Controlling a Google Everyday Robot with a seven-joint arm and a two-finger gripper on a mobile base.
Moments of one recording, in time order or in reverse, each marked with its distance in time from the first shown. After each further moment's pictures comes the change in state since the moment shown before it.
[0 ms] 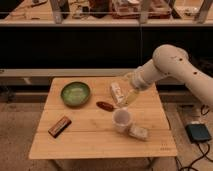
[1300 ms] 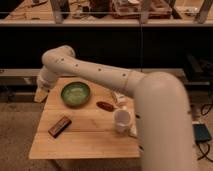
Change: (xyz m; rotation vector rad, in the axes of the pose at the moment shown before) arm -0.345 0.034 0.271 -0.126 -0.093 -0.192
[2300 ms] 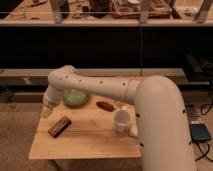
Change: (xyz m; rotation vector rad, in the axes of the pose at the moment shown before) arm 0.078 0.072 0.041 -0.162 0.044 0.087
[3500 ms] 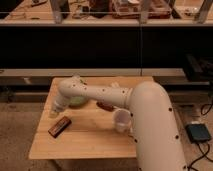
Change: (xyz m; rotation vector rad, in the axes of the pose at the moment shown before) arm 0.037 -0.030 0.064 0.005 -0.022 0.066
